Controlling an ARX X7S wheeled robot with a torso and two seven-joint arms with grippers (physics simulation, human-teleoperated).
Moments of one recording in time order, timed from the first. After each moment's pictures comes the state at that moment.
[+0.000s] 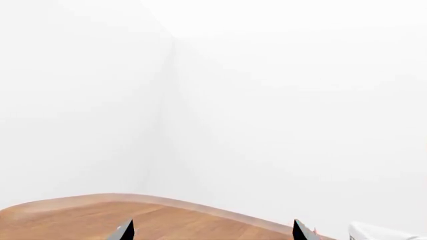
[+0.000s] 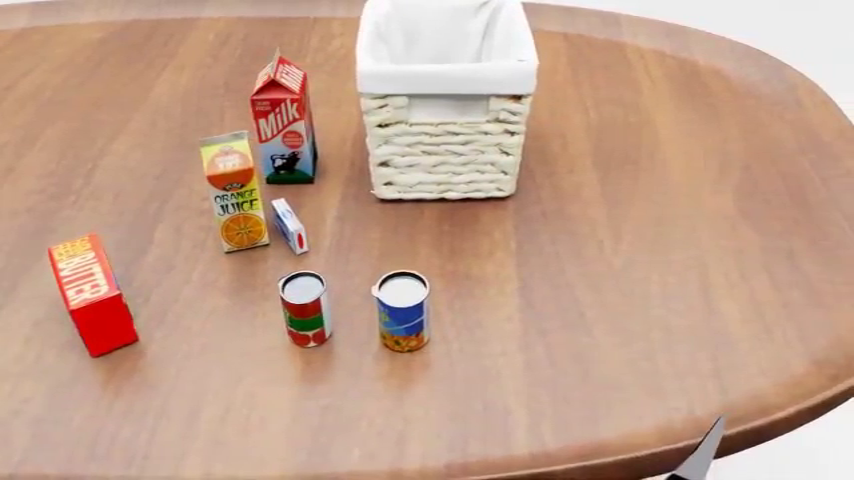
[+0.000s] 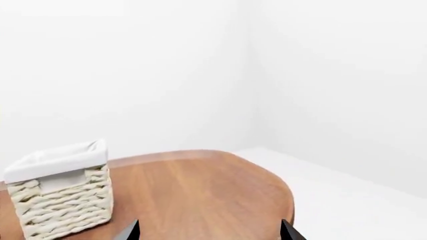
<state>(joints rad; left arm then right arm) 0.22 -0.21 -0.03 0.33 -0.15 0.41 -0.47 -0.09 0.21 0.03 -0.31 0.25 -0.03 0.43</state>
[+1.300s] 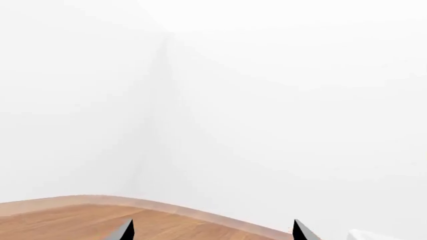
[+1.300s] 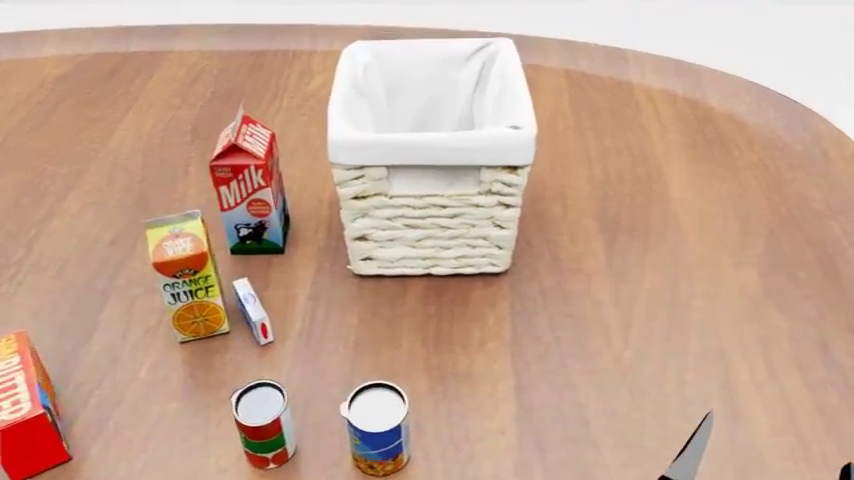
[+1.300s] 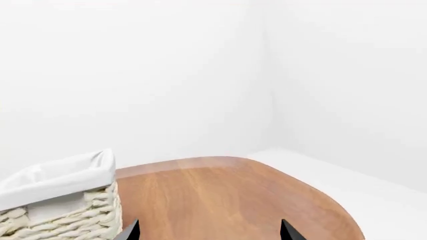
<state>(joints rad) 0.22 -0.24 0.00 0.33 -0.15 0.41 -0.50 -0.10 0.24 0.00 -0.32 0.30 -0.05 0.43</state>
